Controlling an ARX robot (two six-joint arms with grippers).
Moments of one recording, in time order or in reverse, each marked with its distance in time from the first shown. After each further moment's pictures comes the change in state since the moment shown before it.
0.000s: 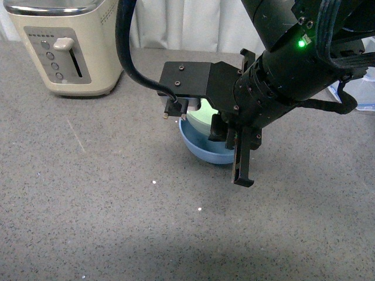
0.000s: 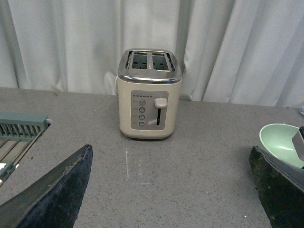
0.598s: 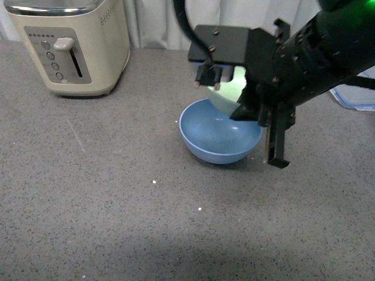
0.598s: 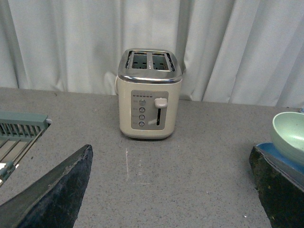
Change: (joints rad) left arm 0.000 0.000 0.000 0.000 0.000 0.000; right arm -0.041 -0.073 -0.031 -0.004 -0.013 -0.038
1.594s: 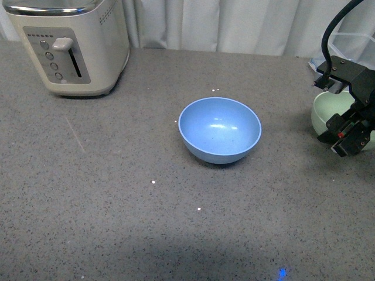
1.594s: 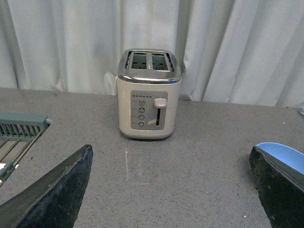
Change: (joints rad) left arm 0.000 0.000 0.000 0.000 0.000 0.000; right arm -0.443 0.179 -0.004 0.157 0.002 0.282
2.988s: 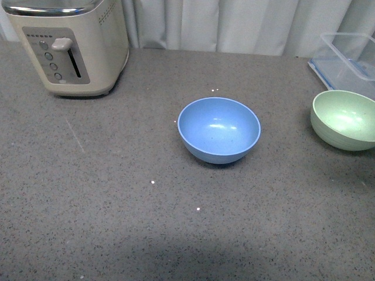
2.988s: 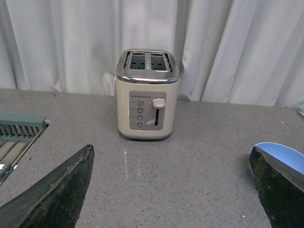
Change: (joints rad) left arm 0.000 0.000 0.000 0.000 0.000 0.000; right arm -0.096 -0.542 -0.502 0.371 -0.055 0.410
